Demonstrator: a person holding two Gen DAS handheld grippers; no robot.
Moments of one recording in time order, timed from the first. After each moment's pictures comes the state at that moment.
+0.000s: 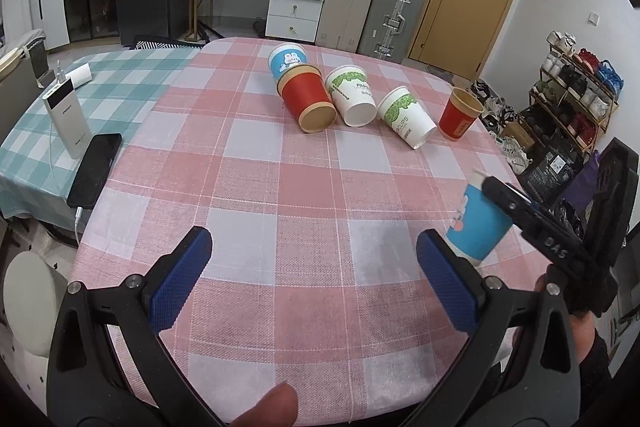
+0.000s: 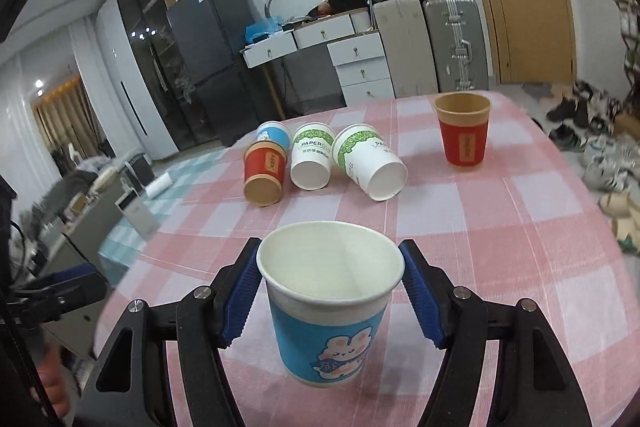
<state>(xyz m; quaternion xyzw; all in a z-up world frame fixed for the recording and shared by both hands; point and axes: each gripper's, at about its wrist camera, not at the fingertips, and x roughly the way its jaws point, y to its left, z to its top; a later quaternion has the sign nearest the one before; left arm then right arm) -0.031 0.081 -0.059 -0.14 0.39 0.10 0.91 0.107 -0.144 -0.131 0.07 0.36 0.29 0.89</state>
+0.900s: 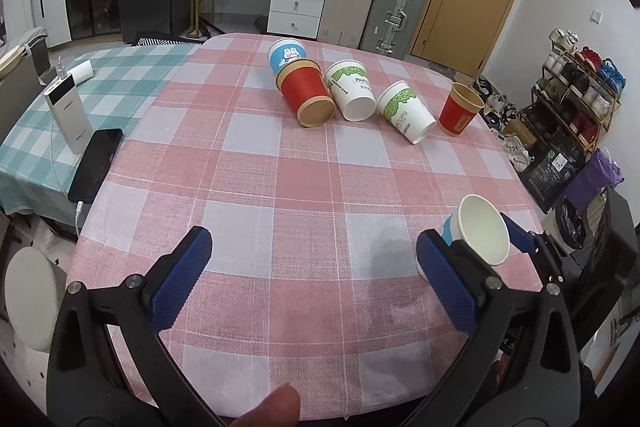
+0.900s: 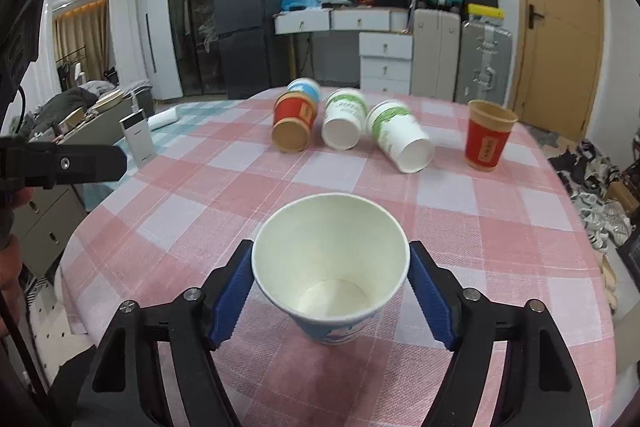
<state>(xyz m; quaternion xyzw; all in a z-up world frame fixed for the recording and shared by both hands) -0.039 0.076 -0.059 -0.14 0.39 0.10 0.90 0.048 -0.117 -0.140 -0.06 0.35 0.32 0.88</state>
